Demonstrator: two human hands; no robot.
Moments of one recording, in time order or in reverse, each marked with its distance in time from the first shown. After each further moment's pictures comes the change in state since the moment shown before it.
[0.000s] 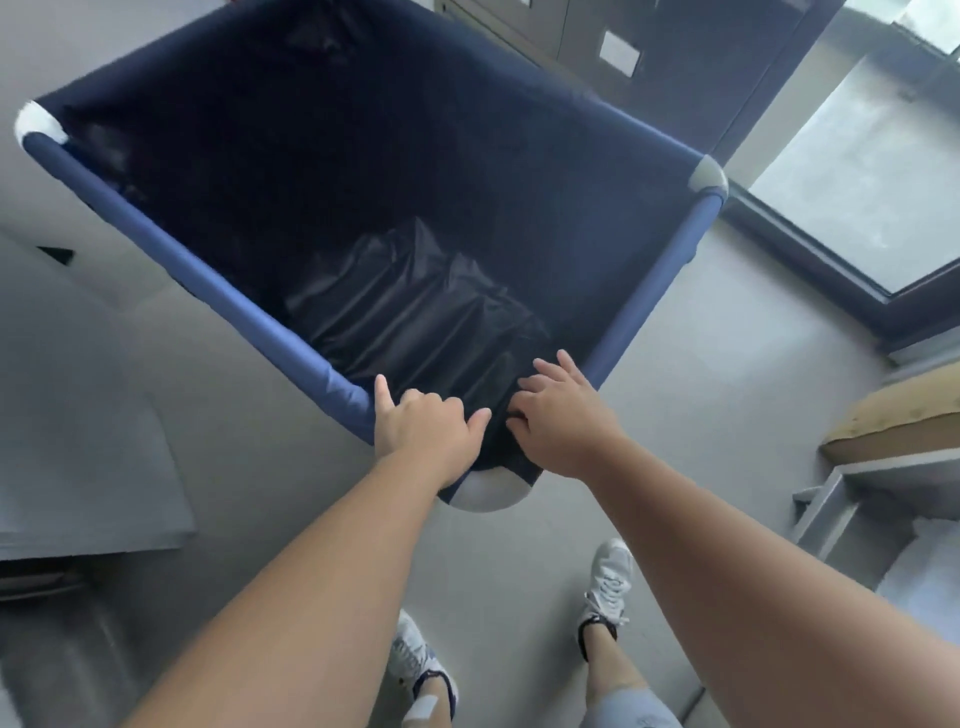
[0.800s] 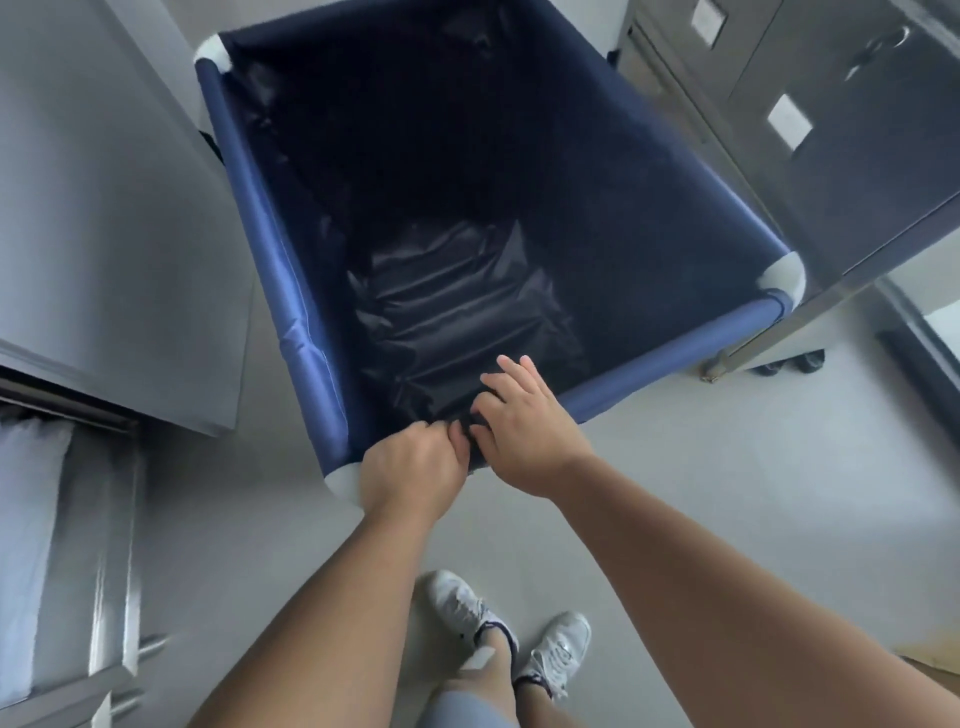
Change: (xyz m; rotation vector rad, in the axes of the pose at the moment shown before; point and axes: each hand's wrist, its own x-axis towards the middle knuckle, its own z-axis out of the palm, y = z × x) left_hand 0.014 0.100 0.003 -0.266 0.231 -0.514; right_hand 0.057 0.080 -0.021 0.117 0.051 -0.511
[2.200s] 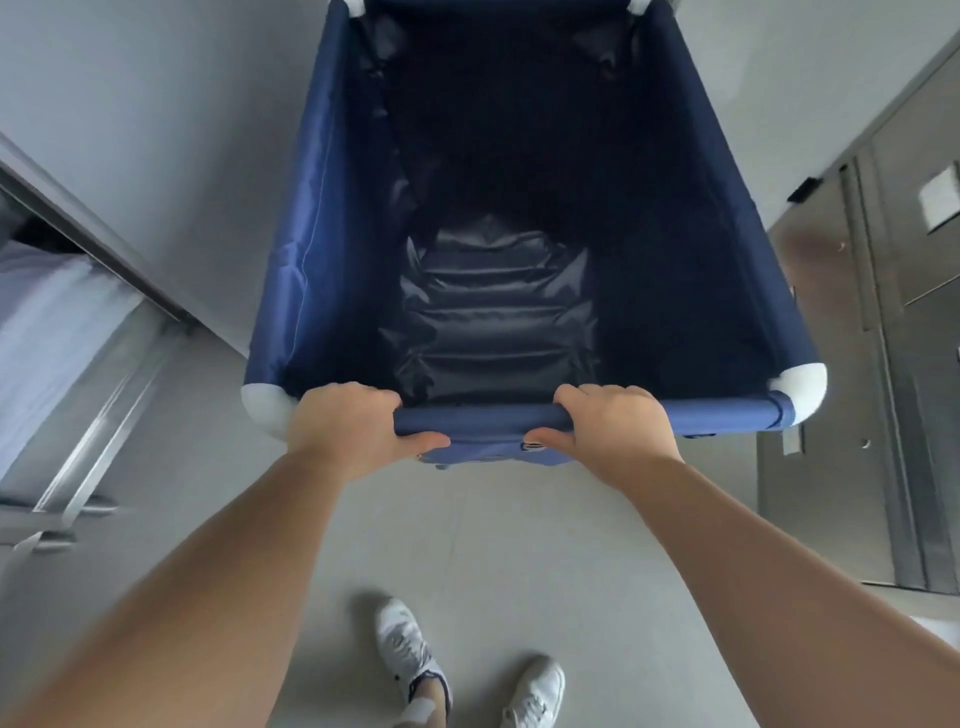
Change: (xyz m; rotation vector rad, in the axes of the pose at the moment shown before) left_hand 0.148 0.007 -0.018 0.065 0.061 -0.292; right_hand 0.170 0.208 -0.079 -0.369 -0.126 -0.260
